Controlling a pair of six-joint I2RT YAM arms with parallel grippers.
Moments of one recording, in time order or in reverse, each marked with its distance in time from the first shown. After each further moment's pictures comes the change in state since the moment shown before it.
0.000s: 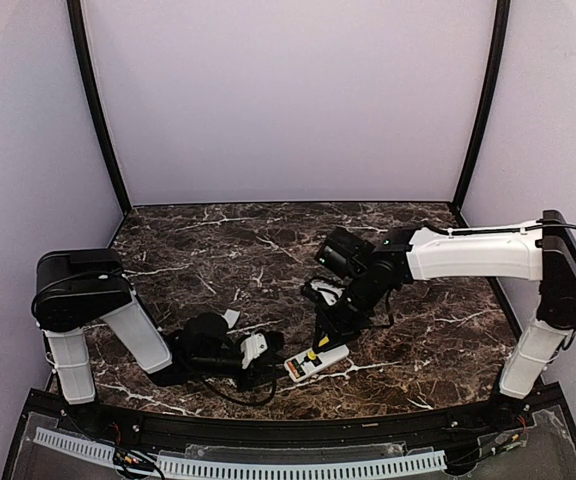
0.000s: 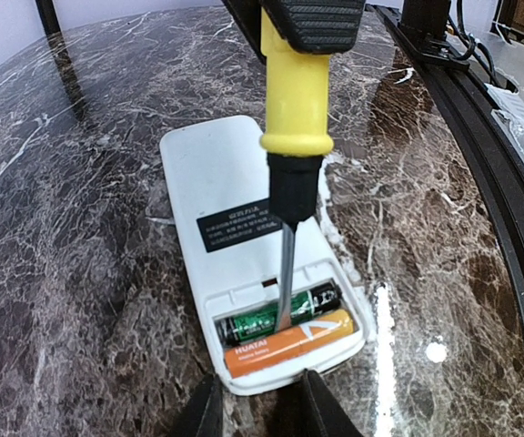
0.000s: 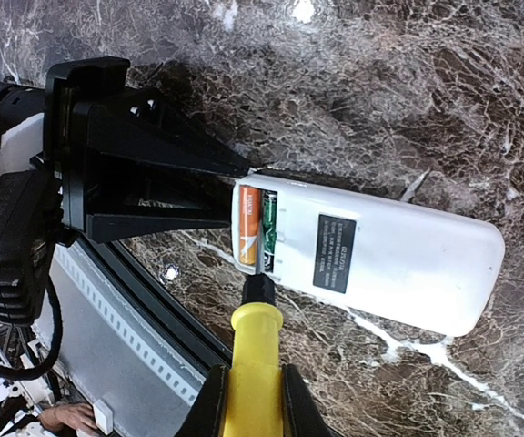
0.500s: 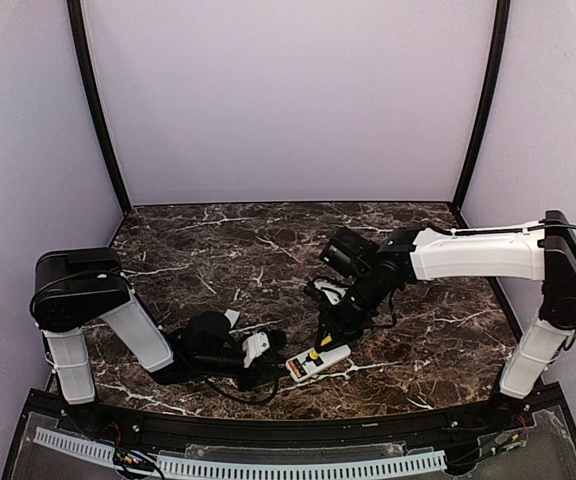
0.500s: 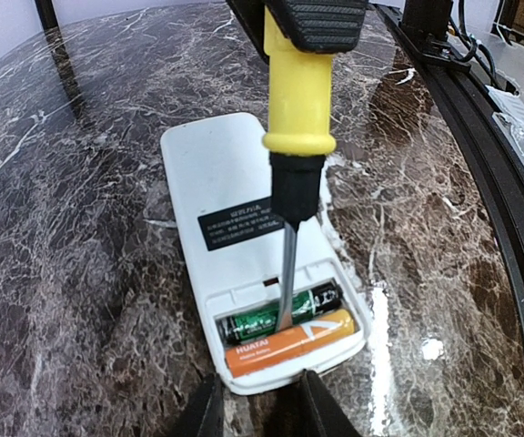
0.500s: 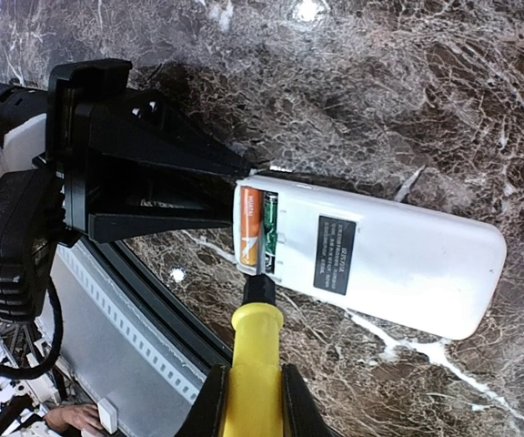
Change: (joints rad) left arm 0.000 -0.007 0.021 -0.043 0.003 -0.021; right arm -0.019 -0.019 -0.032 0.023 -0.025 0.000
